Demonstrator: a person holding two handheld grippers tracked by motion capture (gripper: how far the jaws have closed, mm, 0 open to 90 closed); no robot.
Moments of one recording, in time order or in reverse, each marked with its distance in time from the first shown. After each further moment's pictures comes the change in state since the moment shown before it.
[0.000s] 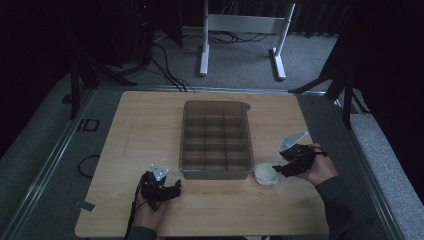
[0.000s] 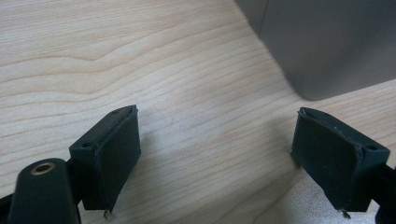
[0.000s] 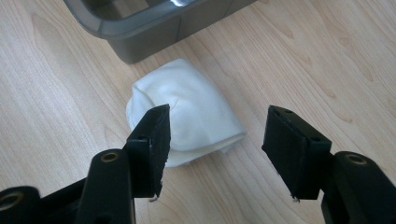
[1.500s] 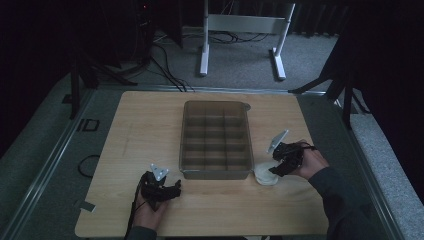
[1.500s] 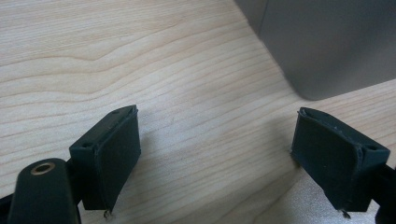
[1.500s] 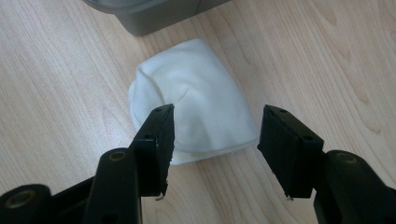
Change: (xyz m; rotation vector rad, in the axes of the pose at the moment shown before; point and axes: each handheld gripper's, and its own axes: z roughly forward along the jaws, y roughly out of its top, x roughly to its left) left arm 0.000 0.000 0.000 0.001 0.000 0.001; right arm -0.001 0.020 0.025 0.168 0.068 -0.115
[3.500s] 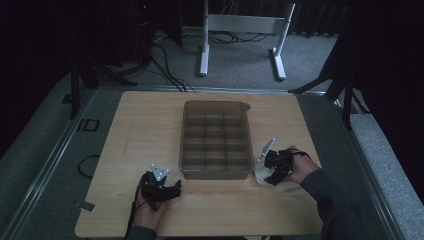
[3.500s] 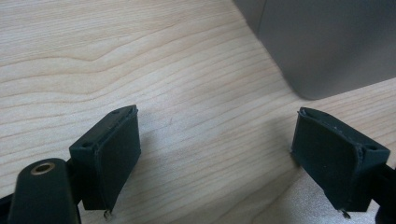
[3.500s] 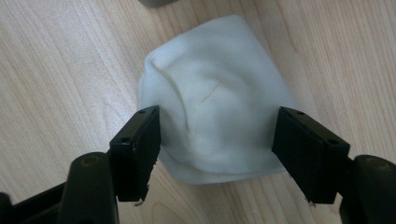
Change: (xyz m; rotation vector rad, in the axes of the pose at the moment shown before) left arm 0.000 0.000 0.000 0.000 -0.003 0.001; right arm 0.011 0.005 0.038 0.099 0.045 -0.037
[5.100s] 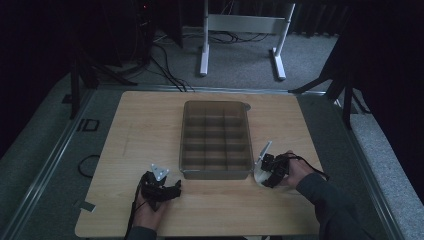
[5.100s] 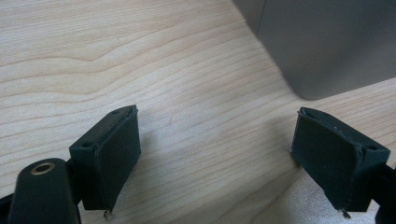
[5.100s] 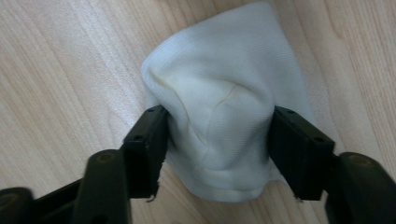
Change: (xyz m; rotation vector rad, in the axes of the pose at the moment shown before) left arm 0.000 0.000 0.000 -0.001 0.000 0.000; right arm 0.005 0.001 0.020 0.037 0.055 0.058
